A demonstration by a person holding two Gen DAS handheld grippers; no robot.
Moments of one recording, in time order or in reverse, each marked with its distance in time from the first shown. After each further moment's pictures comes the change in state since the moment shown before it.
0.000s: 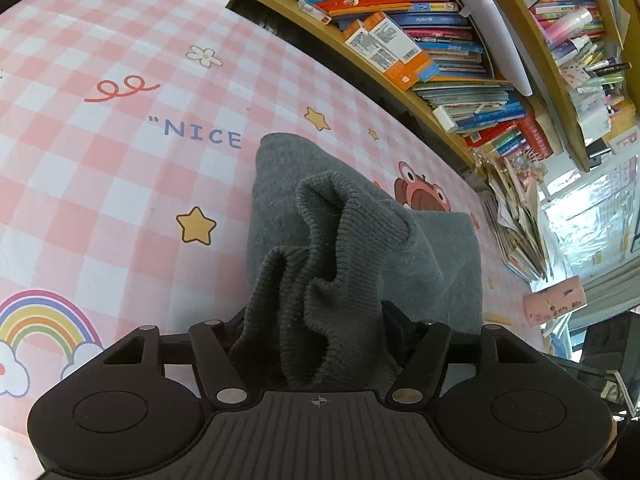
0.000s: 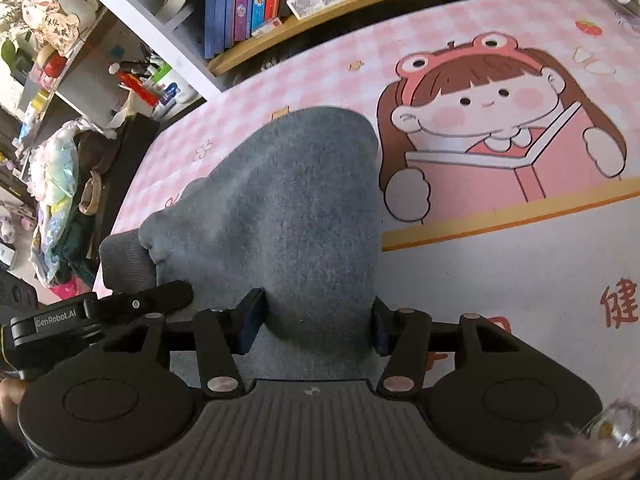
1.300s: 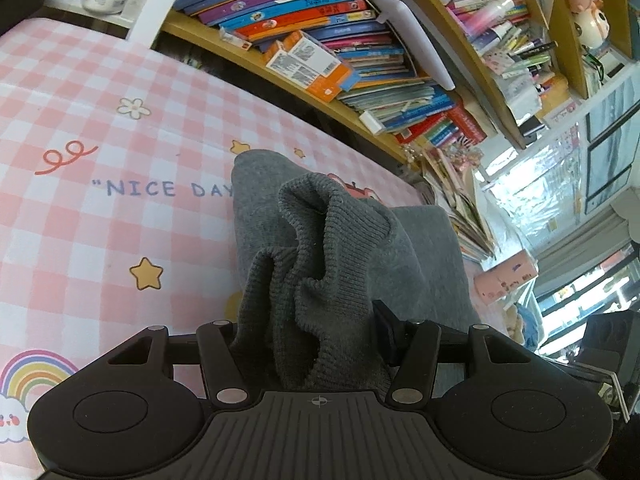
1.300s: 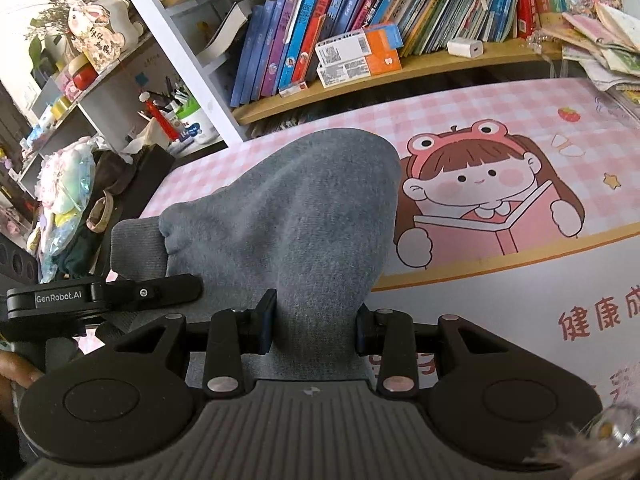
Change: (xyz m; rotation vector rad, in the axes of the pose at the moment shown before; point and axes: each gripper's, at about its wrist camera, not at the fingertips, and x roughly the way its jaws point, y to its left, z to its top) left arm -0.028 -0.025 0.014 0.155 -0.015 -0.158; right arm -0.057 0.047 -0.019 -0.130 -0.194 -0.073
